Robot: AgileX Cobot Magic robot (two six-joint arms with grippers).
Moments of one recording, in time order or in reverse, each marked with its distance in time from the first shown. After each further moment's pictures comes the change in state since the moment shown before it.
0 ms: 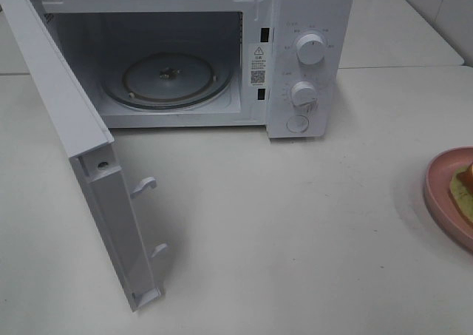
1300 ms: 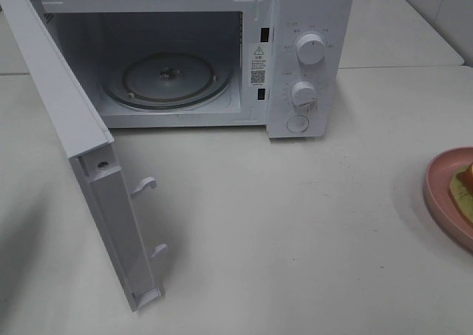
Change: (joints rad) left arm 0.000 1.021 0.305 0.144 -1.544 0.000; right arm 0.000 0.000 0.000 0.005 0.000 0.000
